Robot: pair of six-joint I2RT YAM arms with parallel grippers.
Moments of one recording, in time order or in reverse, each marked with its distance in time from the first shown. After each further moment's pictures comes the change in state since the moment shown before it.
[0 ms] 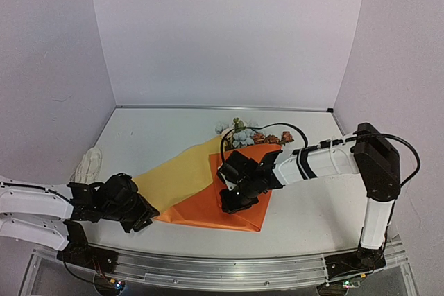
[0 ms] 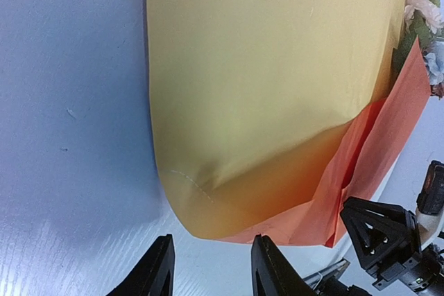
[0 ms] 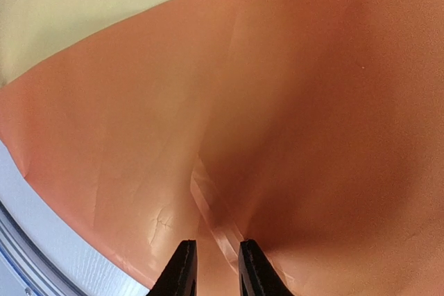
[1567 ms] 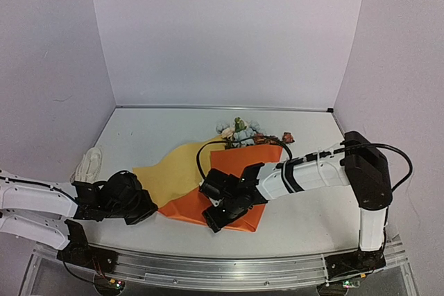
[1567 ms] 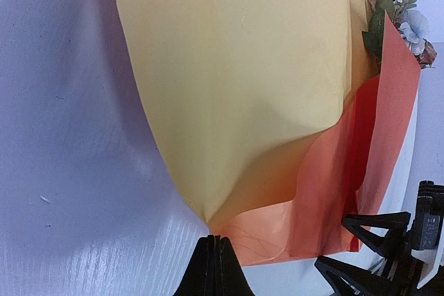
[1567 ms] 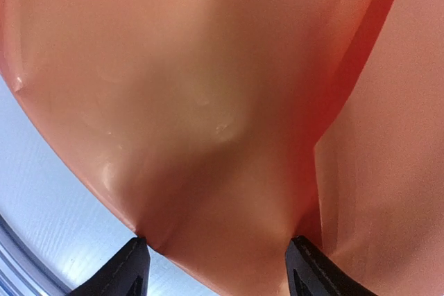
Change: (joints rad) left arm -0.013 0.061 0.023 0.088 -0.142 0.272; right arm 0.150 0.081 0.113 -0.097 0.131 -0.082
